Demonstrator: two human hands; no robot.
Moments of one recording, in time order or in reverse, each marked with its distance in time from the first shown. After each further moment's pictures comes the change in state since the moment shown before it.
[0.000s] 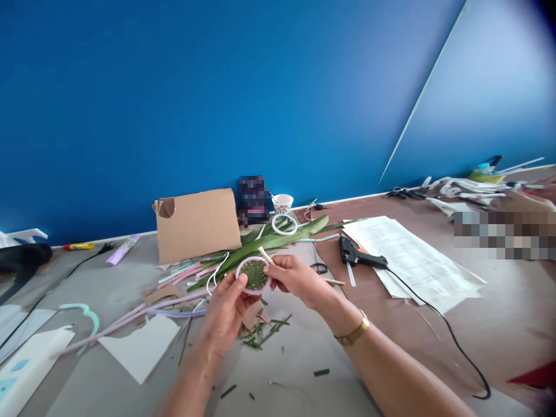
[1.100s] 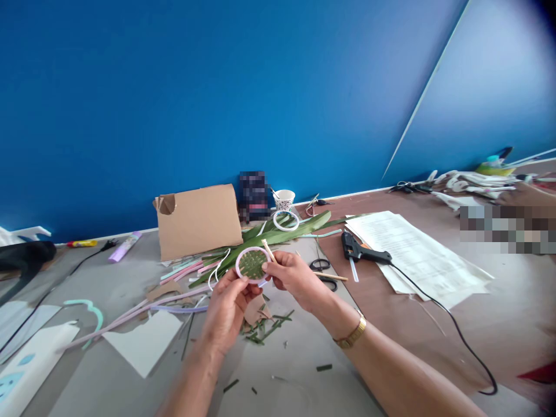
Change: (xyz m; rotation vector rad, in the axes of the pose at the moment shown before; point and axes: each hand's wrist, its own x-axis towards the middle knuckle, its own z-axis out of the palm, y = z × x) left_hand -0.002 -0.003 0.001 -0.034 0.045 0.018; right_hand 0.001 0.007 0.013 0.127 0.057 -0.051
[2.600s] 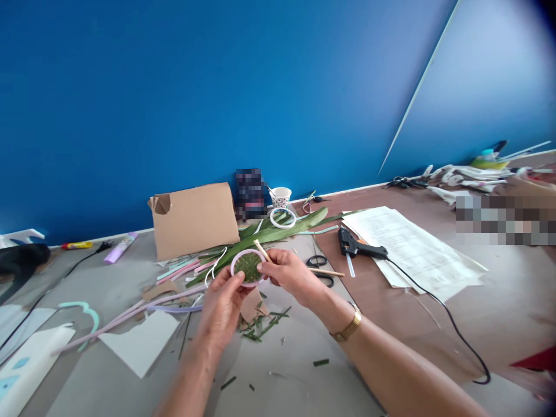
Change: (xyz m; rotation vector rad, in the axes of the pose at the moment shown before) left_hand 0.006 -0.002 -0.002 -0.028 0.009 0.045; right_hand -0.002 -0.001 -0.003 -0.083 -0.050 -0.048
